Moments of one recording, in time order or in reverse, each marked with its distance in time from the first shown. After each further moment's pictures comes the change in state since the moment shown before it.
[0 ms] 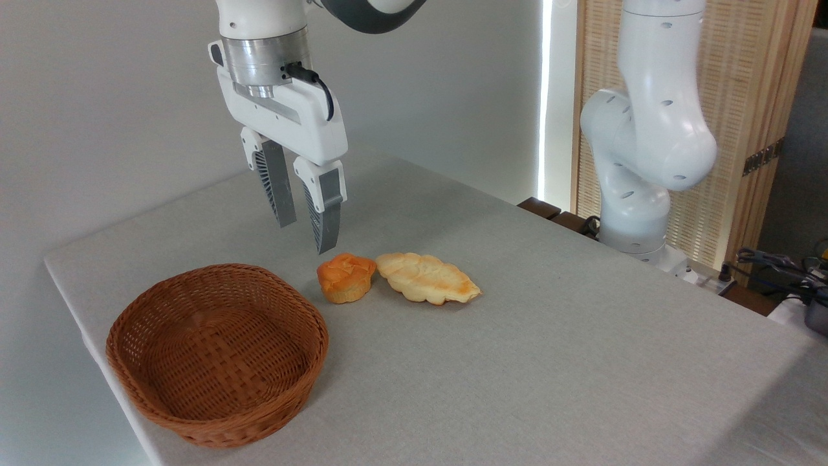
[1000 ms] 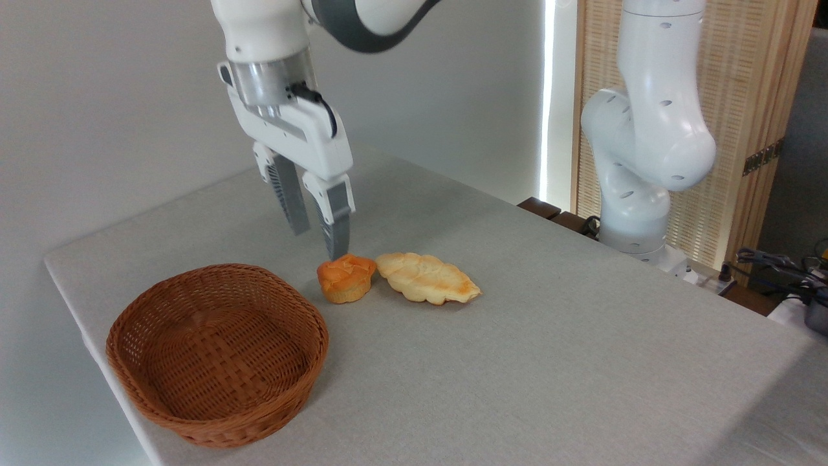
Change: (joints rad) arm -0.025 0.001 -0.005 -0.071 0.000 -0.001 0.001
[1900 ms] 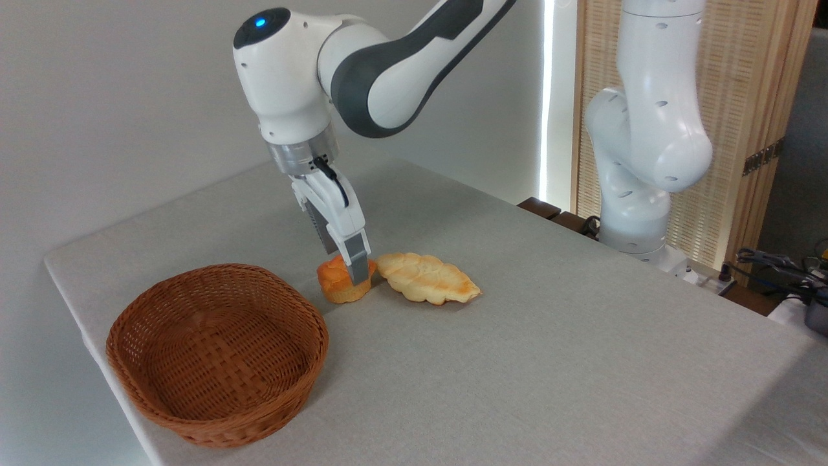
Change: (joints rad) arm -0.072 0.015 -0.003 -0.224 -0.124 0.148 0.142
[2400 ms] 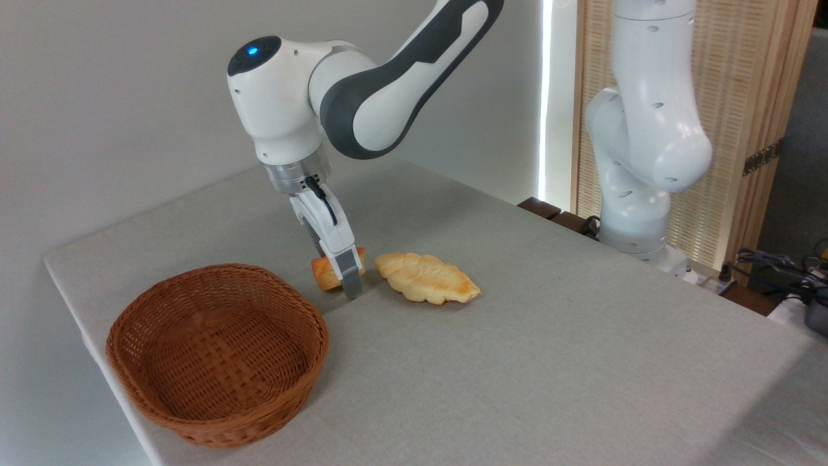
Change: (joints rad) arm -0.009 0.060 -0.025 0.000 0.000 0.055 0.016
